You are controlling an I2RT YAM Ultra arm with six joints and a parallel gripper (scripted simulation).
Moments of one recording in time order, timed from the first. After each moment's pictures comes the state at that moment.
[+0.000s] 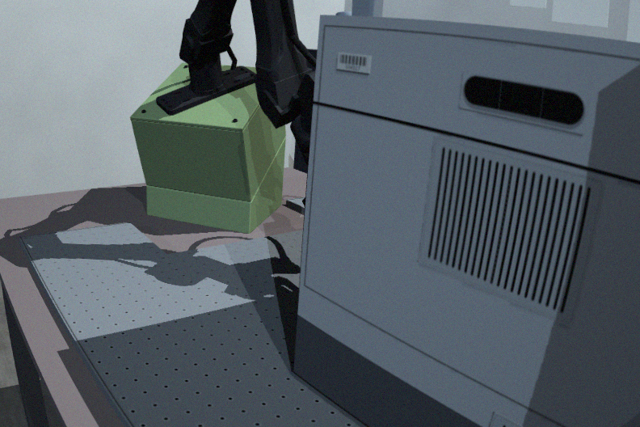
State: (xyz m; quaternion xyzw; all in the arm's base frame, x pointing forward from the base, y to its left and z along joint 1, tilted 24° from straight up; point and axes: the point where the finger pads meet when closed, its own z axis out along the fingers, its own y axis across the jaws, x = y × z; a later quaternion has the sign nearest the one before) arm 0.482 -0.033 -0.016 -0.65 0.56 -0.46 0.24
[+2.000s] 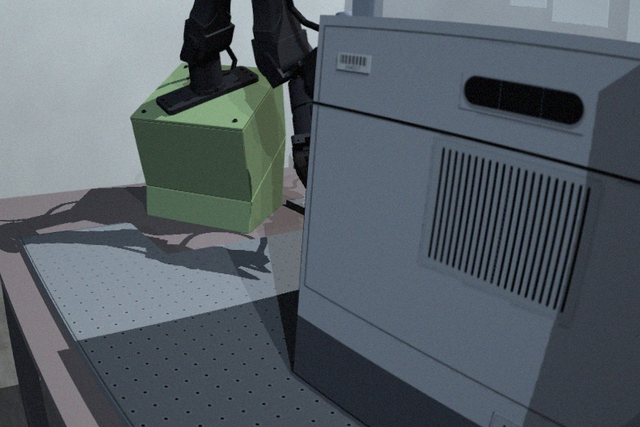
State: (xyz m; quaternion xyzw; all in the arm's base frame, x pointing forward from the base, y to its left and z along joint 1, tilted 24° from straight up) arm 0.382 -0.023 -0.021 -0.41 0.80 -0.38 0.24
